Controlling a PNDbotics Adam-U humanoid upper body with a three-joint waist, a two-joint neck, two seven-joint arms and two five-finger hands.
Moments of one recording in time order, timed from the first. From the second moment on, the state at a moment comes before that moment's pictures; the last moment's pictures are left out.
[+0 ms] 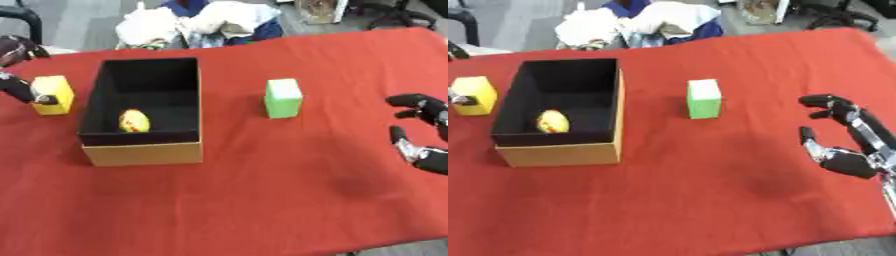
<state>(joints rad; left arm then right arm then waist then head) -0.98 0.70 0.04 -0.60 -1.09 -0.28 -0.17 -0.36 -0.47 -0.02 -1.47 0.23 -0.45 0.29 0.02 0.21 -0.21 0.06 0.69</state>
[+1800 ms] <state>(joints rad) -0.97 0.67 -0.04 -0.87 -0.98 -0.28 -0.13 -0.34 -0.47 -0.02 -1.46 0.24 -0.45 0.29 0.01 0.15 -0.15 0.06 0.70</state>
